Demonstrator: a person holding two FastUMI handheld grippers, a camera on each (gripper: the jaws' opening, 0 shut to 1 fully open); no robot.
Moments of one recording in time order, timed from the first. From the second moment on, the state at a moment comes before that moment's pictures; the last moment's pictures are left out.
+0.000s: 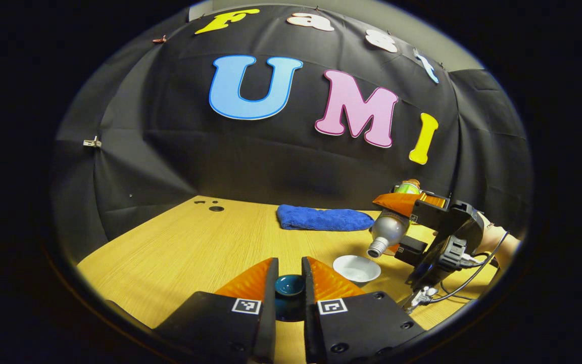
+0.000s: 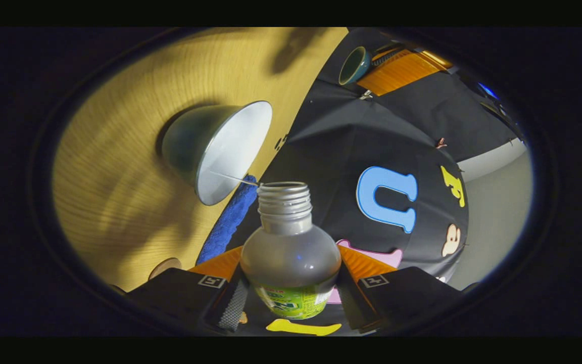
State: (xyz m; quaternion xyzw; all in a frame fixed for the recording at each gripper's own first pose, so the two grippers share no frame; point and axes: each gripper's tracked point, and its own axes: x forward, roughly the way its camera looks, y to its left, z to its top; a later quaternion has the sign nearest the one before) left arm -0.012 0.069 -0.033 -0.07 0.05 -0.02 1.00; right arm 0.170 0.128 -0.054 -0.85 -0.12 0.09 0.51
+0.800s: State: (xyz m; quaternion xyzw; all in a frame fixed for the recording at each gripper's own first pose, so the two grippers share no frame) left arm -0.020 0.076 -0.008 -0.06 0.03 0.00 1.00; right arm 0.164 0.108 -0.044 -0.69 -0.05 0.13 0.71
